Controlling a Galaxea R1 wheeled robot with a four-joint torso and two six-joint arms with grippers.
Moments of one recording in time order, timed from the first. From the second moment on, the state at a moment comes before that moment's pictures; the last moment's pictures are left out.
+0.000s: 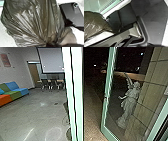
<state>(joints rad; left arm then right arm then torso) 1.49 2.99 -2.76 -0.11 0.00 0.24 -1.56 3.00 -2.58 -0.93 0.09 1.20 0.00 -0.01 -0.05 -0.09</state>
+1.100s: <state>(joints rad) 1.49 2.99 -2.76 -0.11 -0.02 0.24 -1.58 3.01 -2.65 -0.94 0.10 1.17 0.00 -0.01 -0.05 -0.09</state>
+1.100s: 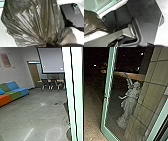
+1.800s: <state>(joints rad) 1.48 3.00 -2.76 -0.11 -0.02 0.24 -1.59 3.05 -2.70 -0.81 0.00 1.04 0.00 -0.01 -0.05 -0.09</state>
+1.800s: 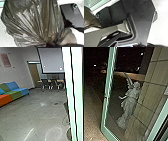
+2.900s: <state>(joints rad) 1.49 2.99 -2.76 -0.11 -0.02 0.24 -1.55 3.07 -2.70 -0.09 0.03 0.31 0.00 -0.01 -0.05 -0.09</state>
